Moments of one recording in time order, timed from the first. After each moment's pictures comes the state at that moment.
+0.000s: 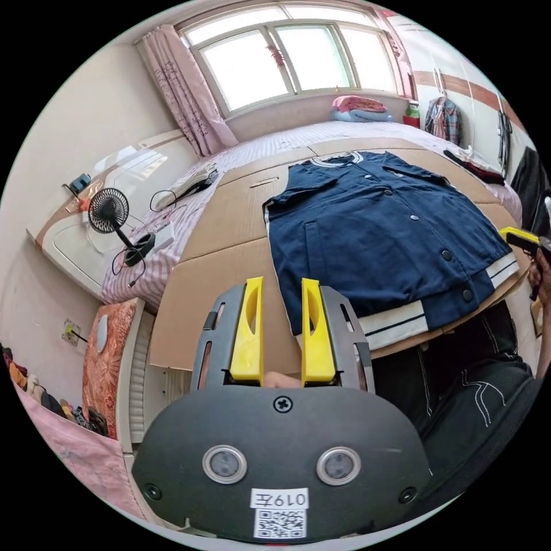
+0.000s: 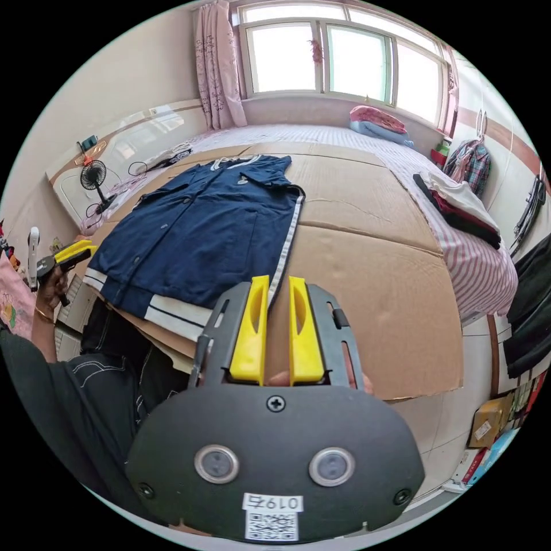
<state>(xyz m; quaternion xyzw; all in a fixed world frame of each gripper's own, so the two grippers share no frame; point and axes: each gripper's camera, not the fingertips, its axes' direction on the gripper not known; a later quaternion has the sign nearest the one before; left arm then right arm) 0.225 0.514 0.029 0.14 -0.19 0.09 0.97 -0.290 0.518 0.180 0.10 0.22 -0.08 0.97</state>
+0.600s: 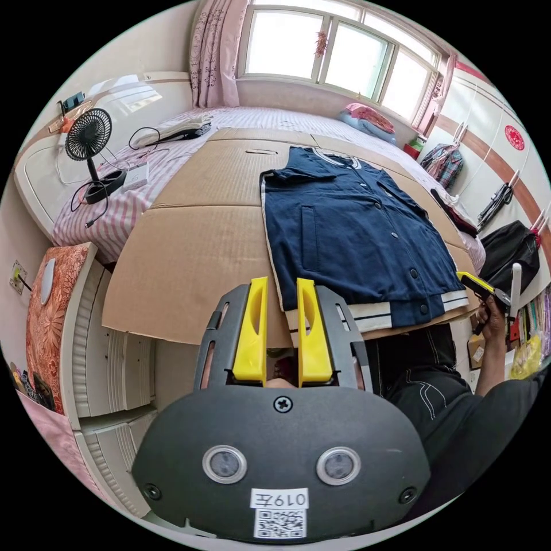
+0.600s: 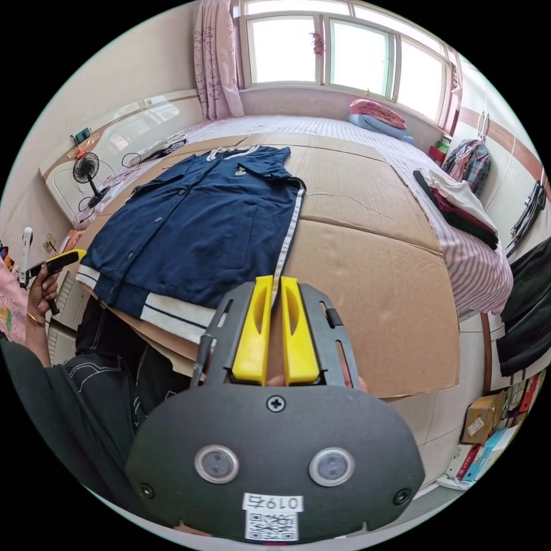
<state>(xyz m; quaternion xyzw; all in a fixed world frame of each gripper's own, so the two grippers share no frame) 0.125 0.494 -0.009 0.10 -0.05 0.02 0.99 -0.301 0.512 0.193 0.08 0.26 -0.09 0.96</state>
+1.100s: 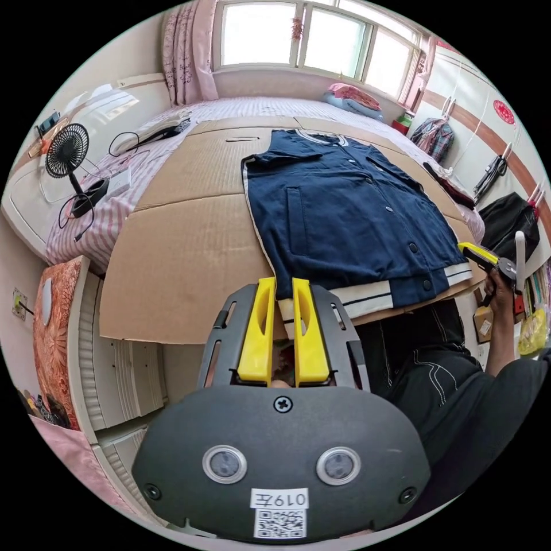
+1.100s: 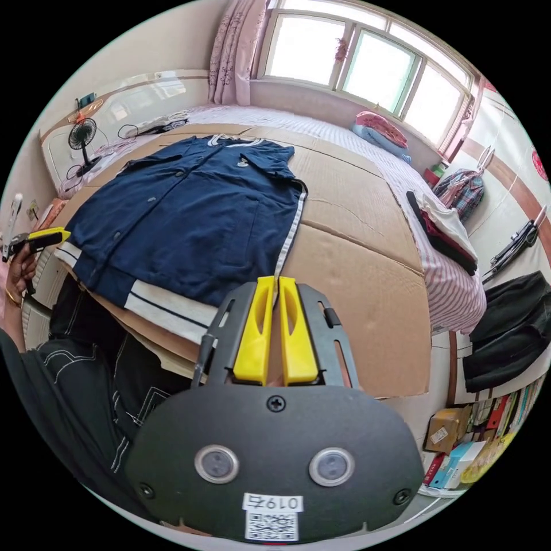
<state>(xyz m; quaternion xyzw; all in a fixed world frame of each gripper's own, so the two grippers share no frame) 0.128 0.473 -0.011 0.06 -0.08 0.07 0.99 -0.342 0.499 0.216 0.05 0.36 -0.15 0.92</state>
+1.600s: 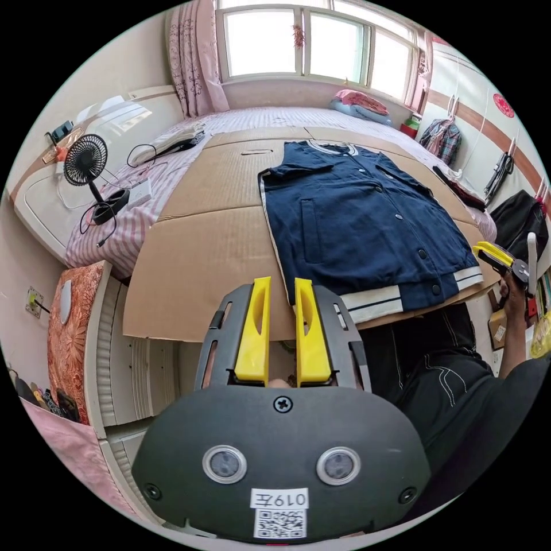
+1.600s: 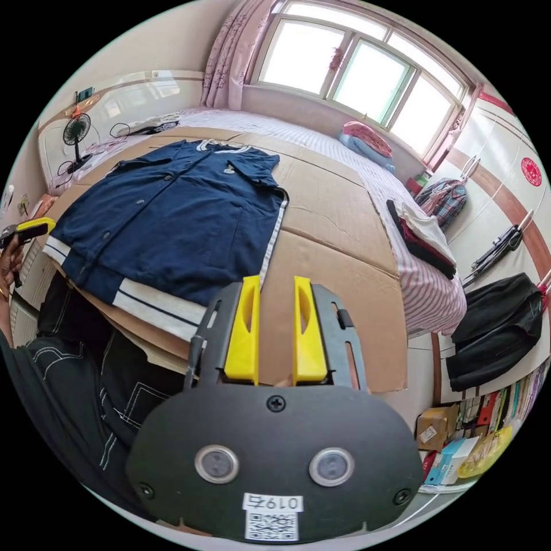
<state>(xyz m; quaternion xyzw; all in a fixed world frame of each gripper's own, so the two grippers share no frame) 0.133 0.471 -0.047 0.11 -0.12 0.07 0.98 -0.364 0.497 0.187 0.10 0.38 -0.18 0.90</state>
